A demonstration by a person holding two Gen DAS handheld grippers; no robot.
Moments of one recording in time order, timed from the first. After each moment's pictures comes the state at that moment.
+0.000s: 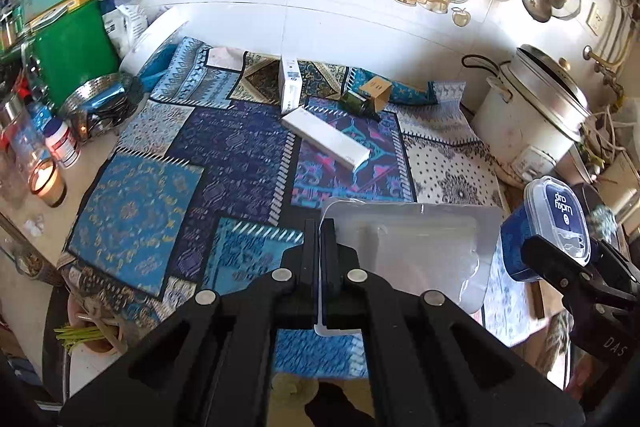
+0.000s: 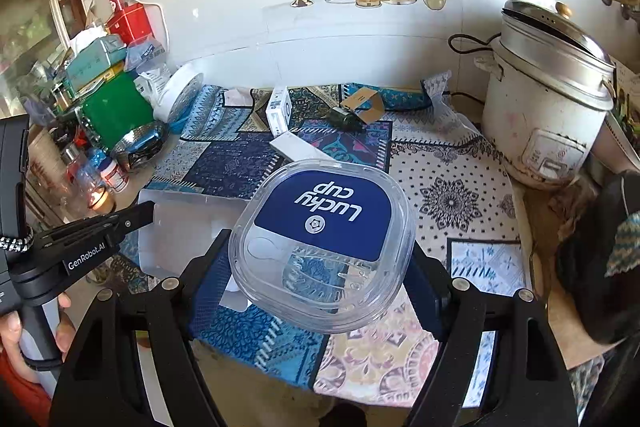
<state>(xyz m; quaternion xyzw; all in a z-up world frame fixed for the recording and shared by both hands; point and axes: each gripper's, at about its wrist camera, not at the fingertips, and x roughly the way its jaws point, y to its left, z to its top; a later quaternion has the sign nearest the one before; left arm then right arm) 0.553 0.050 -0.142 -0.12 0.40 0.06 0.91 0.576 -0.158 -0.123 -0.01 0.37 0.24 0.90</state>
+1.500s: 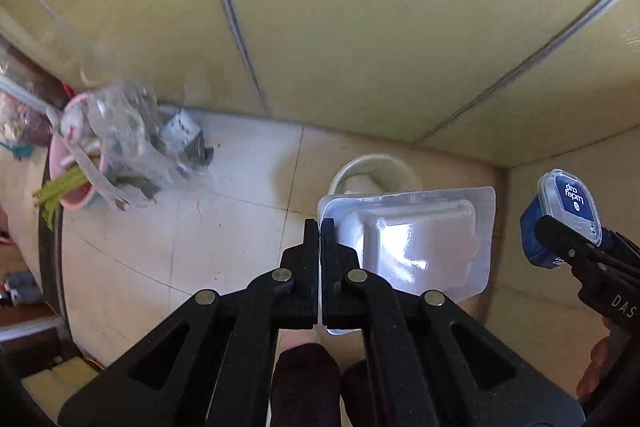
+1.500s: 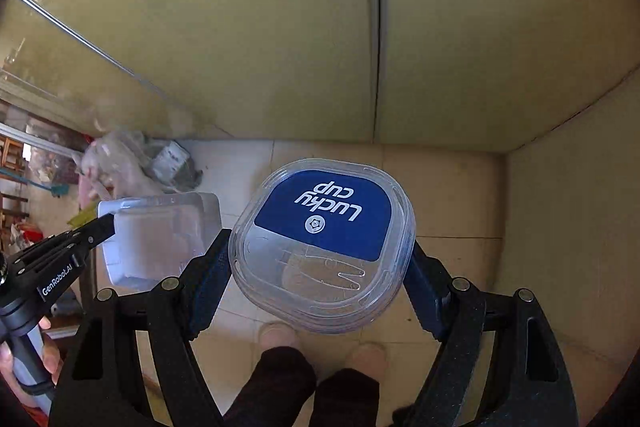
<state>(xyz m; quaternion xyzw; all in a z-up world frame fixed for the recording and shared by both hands) 0.362 0.078 -0.637 -0.12 0.63 0.11 0.76 0.430 -0.137 -0.609 0.00 0.63 0.17 0.76</state>
